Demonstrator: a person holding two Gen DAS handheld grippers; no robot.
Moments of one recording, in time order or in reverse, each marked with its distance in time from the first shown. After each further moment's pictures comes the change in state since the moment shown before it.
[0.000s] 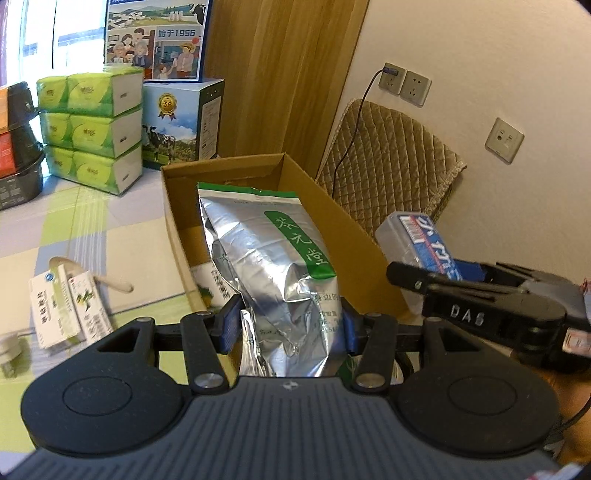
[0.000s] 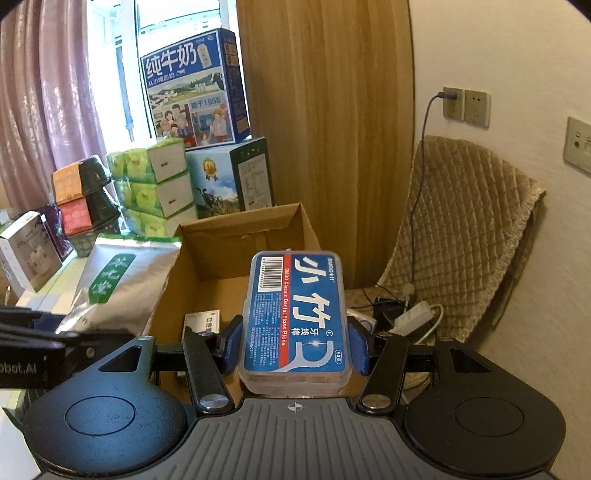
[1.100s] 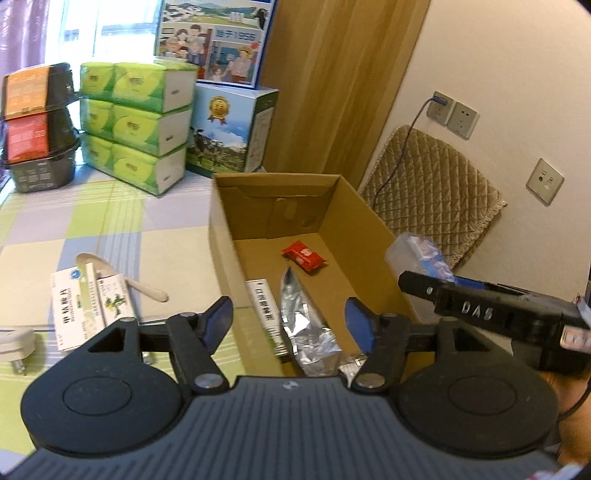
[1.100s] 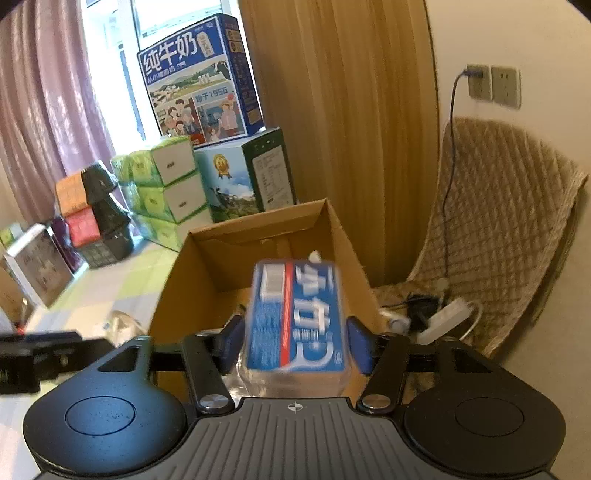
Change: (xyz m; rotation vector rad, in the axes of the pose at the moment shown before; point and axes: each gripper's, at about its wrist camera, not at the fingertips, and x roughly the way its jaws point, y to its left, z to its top) left arm 0.007 0.049 0.008 -0.116 -0.053 0.082; right arm 0.055 0.002 0.017 0.073 0.029 0.090
